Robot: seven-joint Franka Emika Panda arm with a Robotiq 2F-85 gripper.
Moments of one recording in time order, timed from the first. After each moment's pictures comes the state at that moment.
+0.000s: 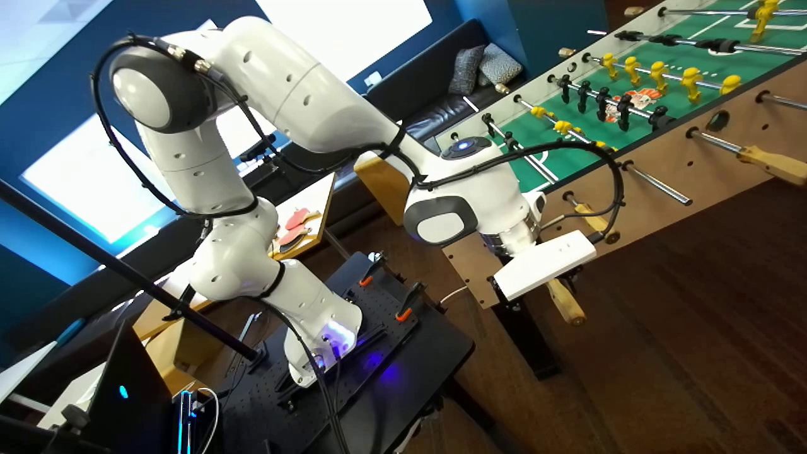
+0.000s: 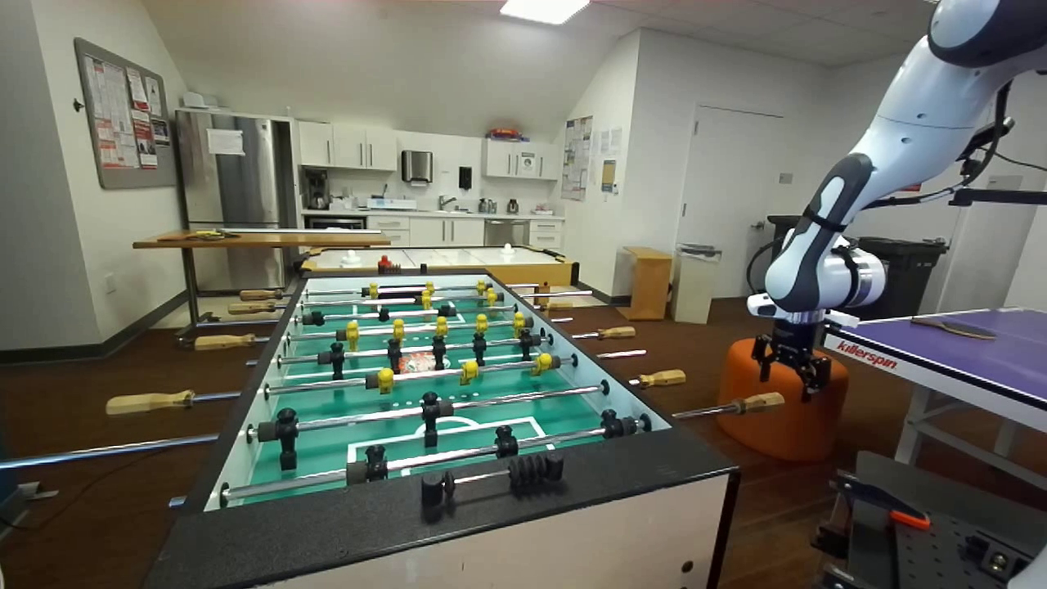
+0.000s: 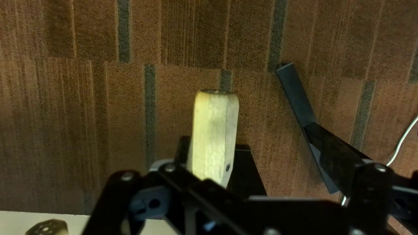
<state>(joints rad) -0.66 0.43 -0.20 -2.38 -0.05 2.87 -1.89</state>
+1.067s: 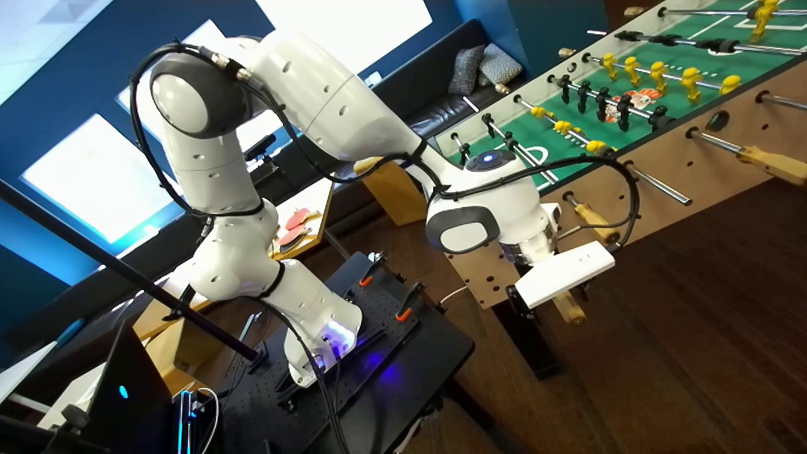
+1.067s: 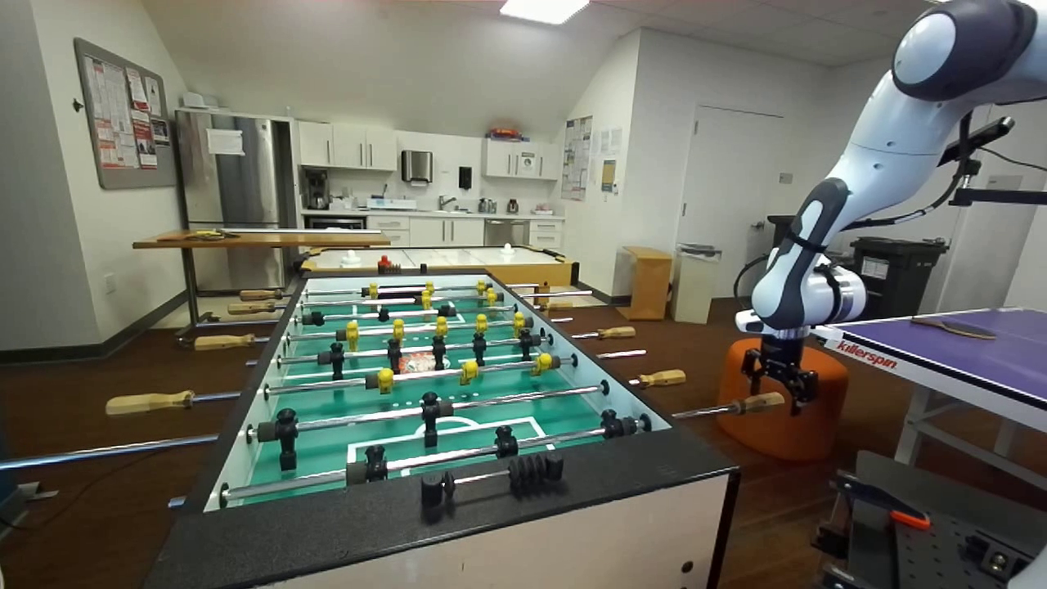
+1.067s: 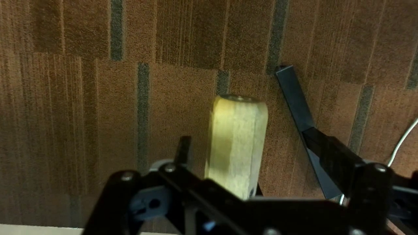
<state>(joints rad) -0.66 0.56 -0.18 -2.29 -0.06 2.87 -1.89</state>
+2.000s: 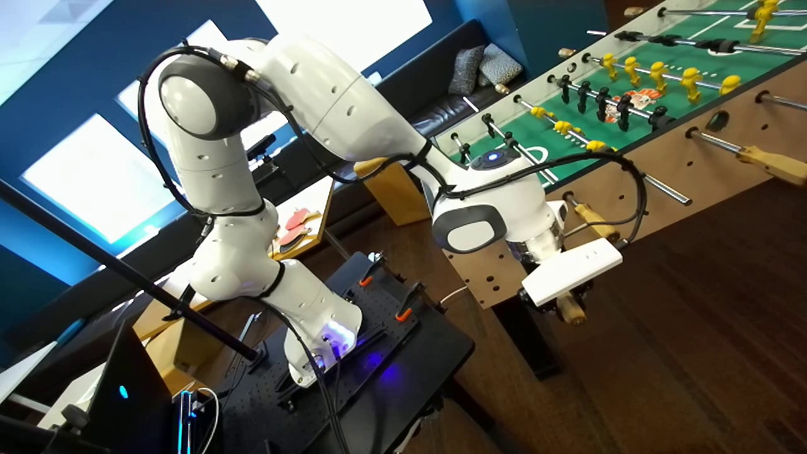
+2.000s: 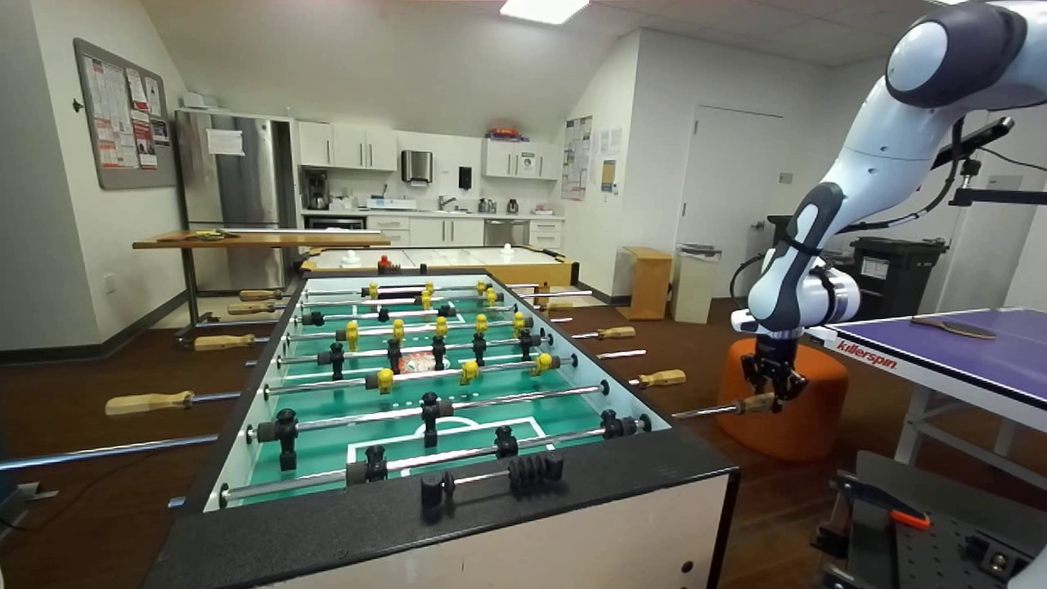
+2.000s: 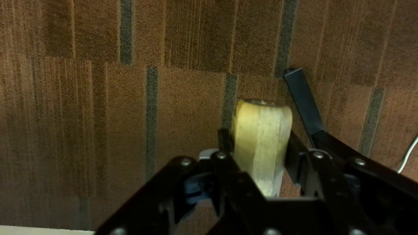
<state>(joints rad) -0.66 0.59 -0.18 -2.25 -0.07 2.89 -1.86</state>
